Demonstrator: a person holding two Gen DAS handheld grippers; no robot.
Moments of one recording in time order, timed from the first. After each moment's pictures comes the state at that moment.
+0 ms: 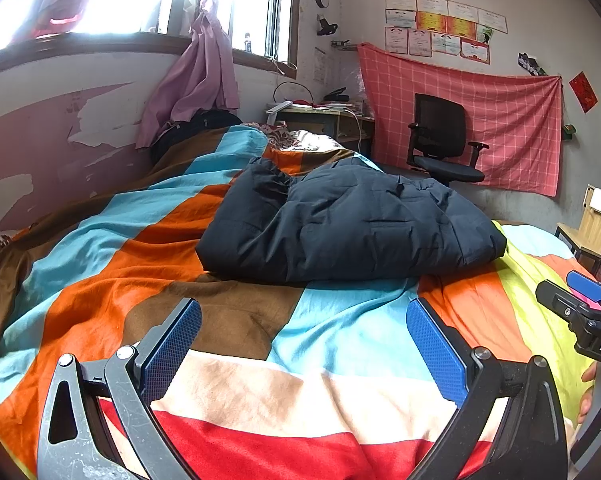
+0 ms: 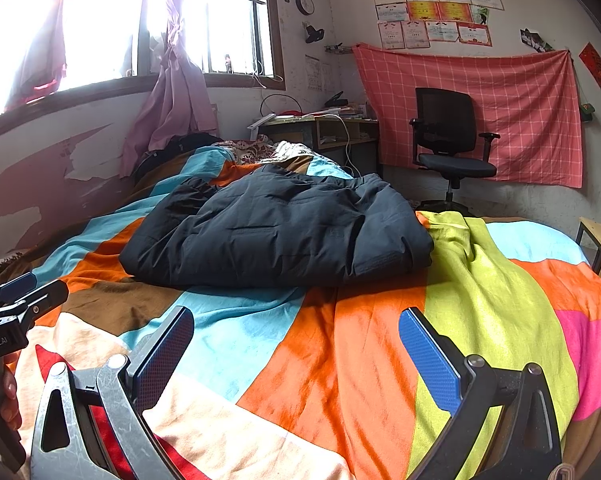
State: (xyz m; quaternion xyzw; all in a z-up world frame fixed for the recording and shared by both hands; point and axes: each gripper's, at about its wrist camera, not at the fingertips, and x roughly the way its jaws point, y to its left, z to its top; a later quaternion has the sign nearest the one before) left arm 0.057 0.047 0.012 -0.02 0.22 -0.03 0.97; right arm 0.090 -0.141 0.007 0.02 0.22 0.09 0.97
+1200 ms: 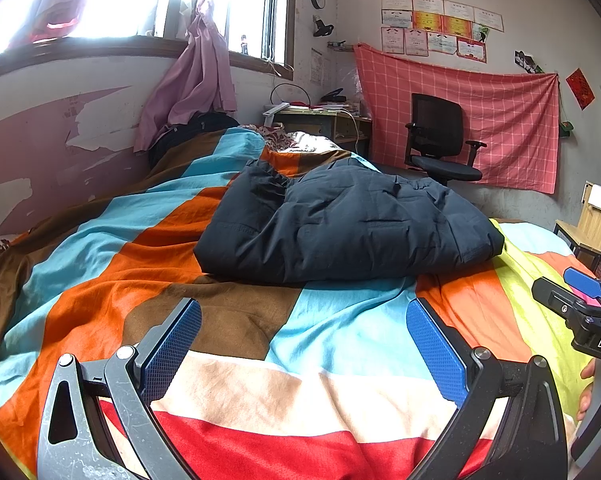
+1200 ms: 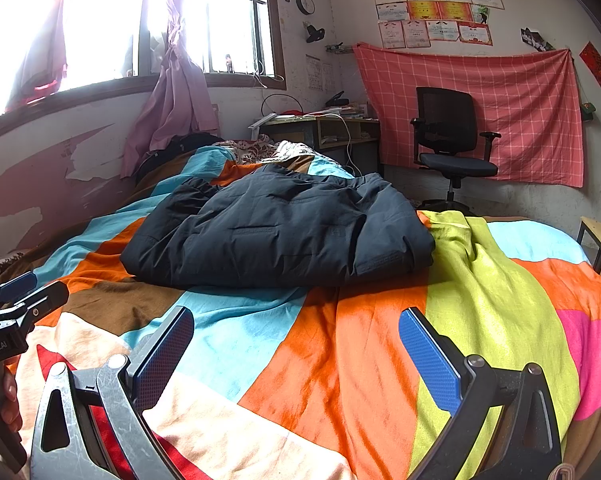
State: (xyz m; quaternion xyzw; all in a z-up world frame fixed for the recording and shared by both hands) left arm 0.056 0.044 0.012 -0.02 0.22 -0.03 0.97; right arm 0.090 -0.140 0.008 0.02 0.22 0.09 0.97
